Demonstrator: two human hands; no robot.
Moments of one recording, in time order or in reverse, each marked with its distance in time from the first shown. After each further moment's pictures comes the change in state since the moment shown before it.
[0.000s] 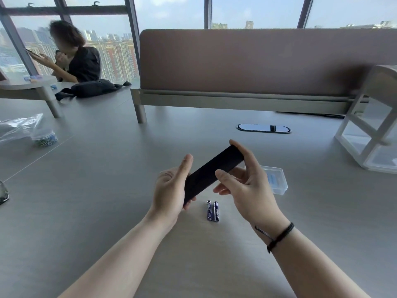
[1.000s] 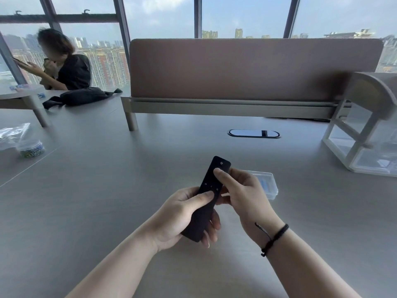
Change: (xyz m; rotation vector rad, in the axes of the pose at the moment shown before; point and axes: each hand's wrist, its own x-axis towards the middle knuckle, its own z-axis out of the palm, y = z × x) left_hand -0.016 0.014 0.005 -0.120 -0.645 -0.318; right_hand 0.006 0.000 -0.006 0.087 -0.011 0.173
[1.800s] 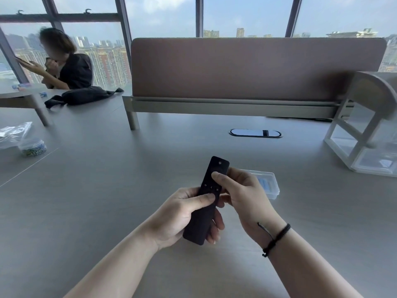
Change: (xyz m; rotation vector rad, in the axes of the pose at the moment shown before) left_hand 0.002 -0.003 -0.005 -0.003 -0.036 0.030; right_hand -0.002 -0.002 0.000 0.033 -0.074 -0.001
